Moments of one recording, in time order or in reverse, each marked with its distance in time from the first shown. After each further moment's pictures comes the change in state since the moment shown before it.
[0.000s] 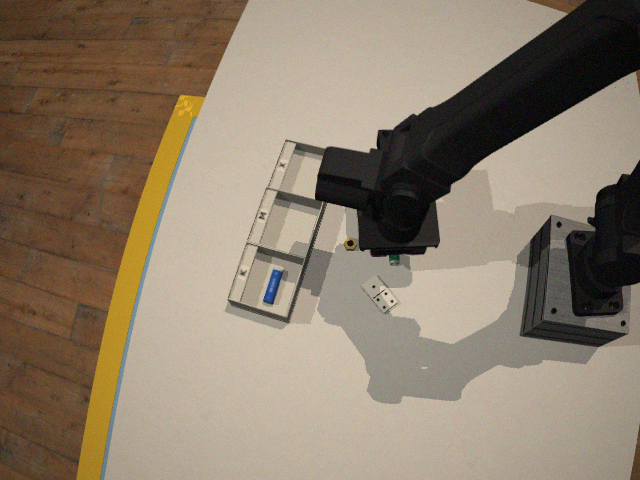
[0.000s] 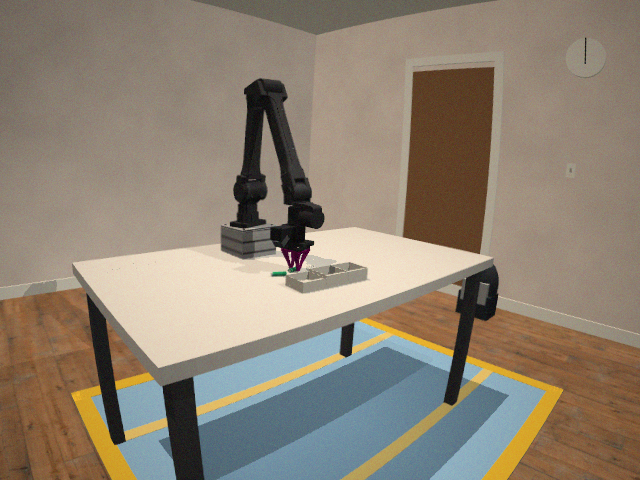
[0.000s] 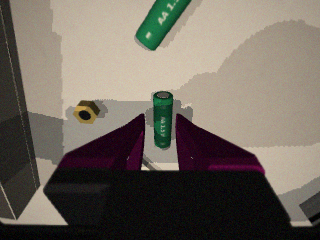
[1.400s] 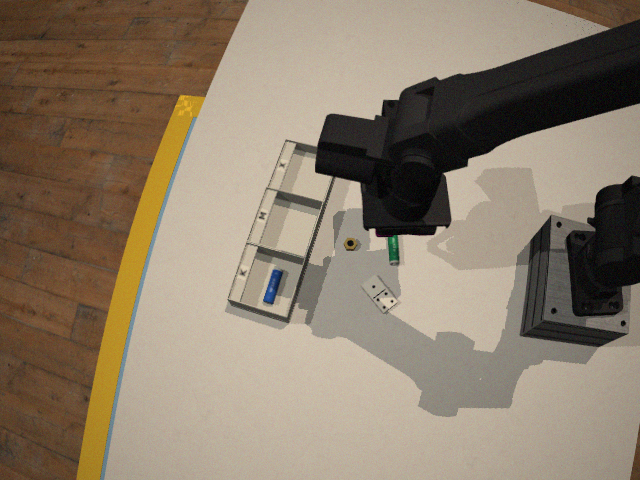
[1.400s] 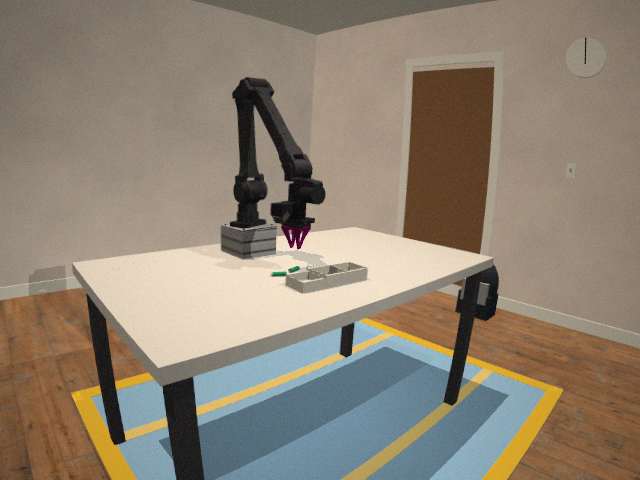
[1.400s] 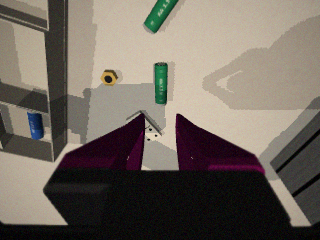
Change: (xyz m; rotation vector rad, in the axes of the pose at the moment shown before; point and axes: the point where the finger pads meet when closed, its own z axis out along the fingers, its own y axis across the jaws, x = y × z) arm 0.000 -0.002 -0.073 -0.002 -0.001 0.001
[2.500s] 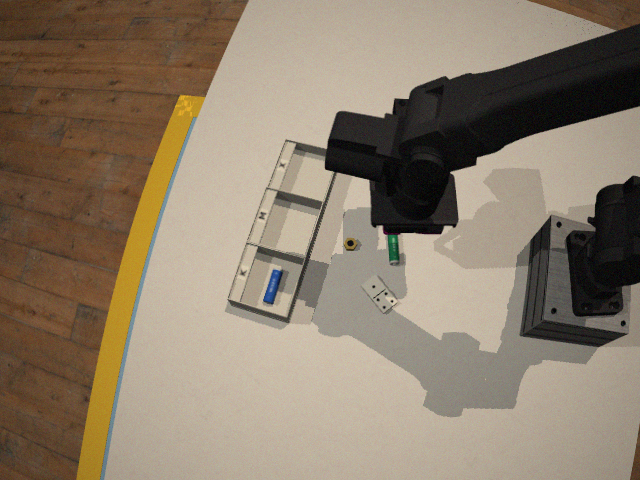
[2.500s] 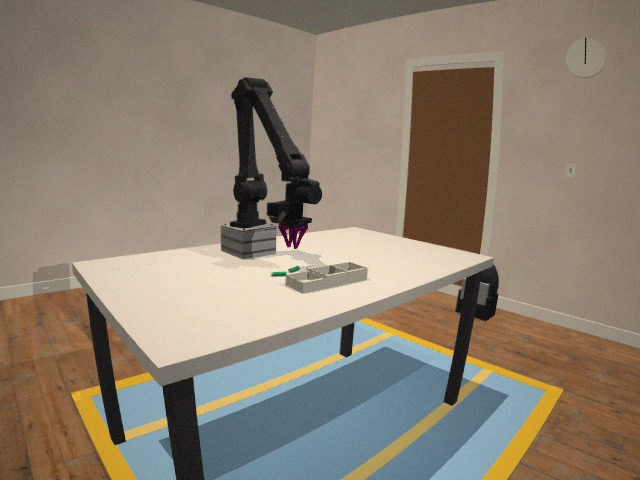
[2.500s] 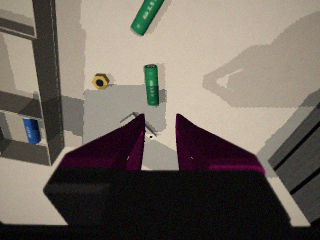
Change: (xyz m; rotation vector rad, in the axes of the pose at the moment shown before) arm -0.002 -0.010 0.000 0.003 0.001 0.037
